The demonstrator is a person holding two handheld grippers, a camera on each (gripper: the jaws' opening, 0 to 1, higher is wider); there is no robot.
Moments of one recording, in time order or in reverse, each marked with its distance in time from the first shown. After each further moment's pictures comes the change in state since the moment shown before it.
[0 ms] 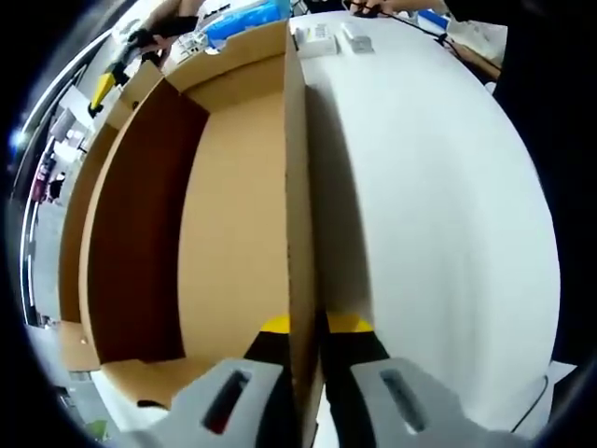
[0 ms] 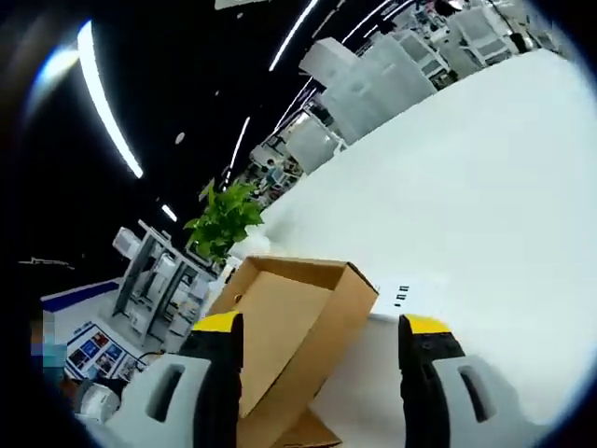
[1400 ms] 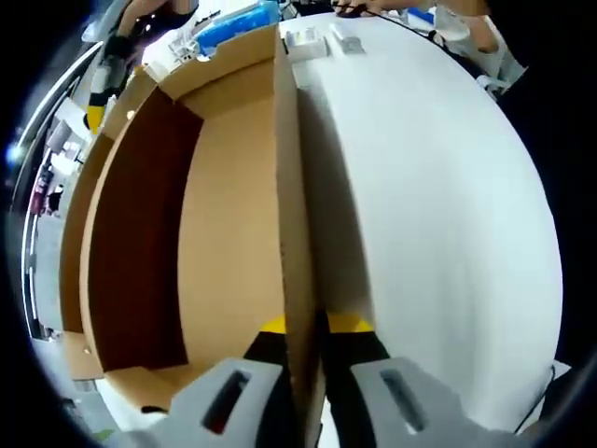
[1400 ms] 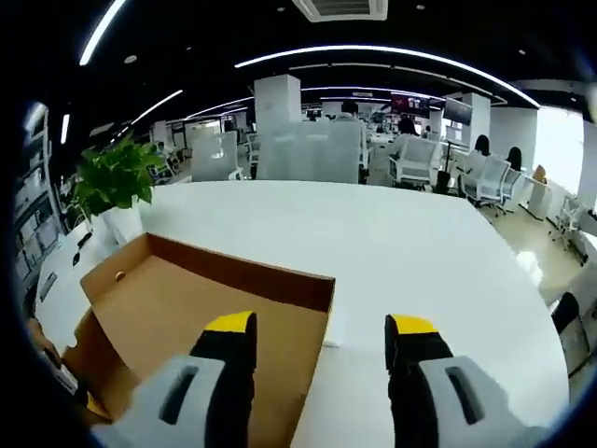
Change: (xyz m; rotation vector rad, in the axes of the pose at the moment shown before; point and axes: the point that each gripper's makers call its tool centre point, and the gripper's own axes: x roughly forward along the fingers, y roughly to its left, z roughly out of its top) left arm 0.000 0.000 -0.002 0.041 -0.014 -0.003; right arm -0.012 -0.033 0.035 -0.330 -0.211 -0.670
